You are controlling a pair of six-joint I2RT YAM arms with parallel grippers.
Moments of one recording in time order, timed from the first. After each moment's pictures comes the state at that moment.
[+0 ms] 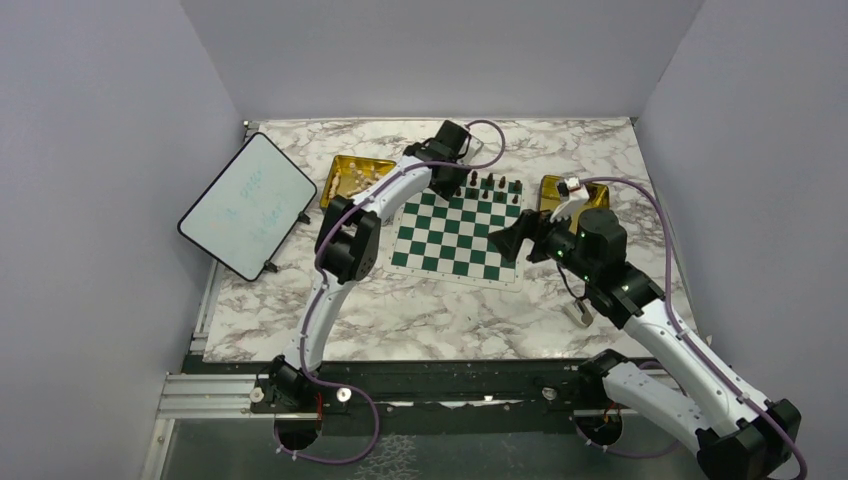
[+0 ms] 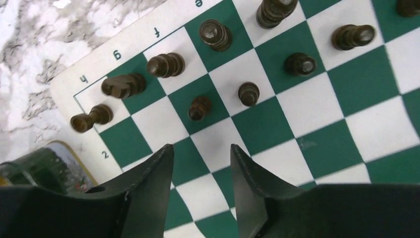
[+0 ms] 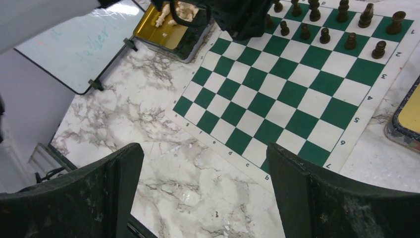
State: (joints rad) left arm -0.58 2.46 2.22 -0.71 -0.07 0.14; right arm 0.49 0.82 0.72 -0.17 -0.15 0.43
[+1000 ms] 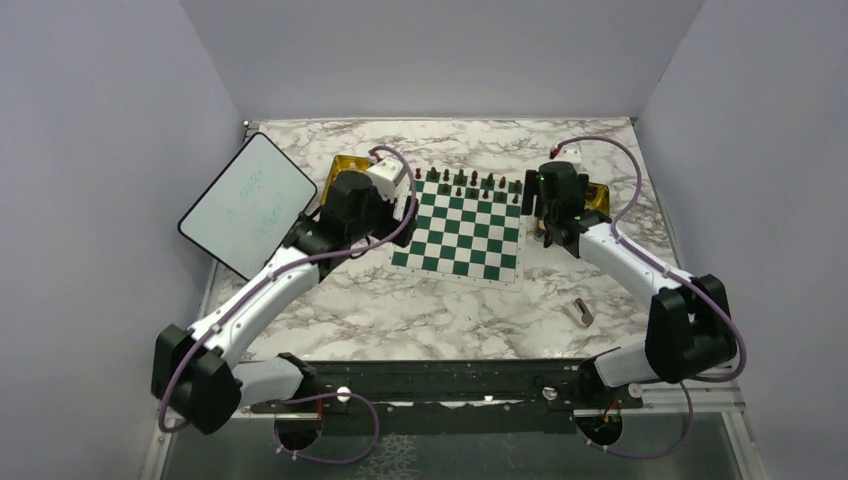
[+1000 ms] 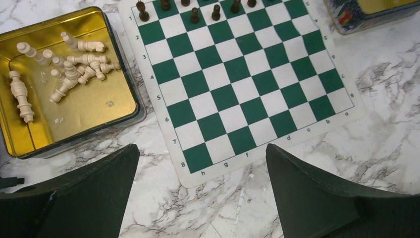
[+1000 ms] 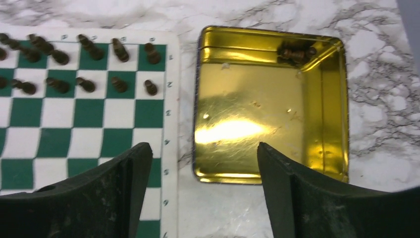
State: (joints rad) left arm -0.54 1.29 1.07 -0.32 0.05 -0.06; right arm 0.37 1.39 0.92 -0.12 0.47 0.22
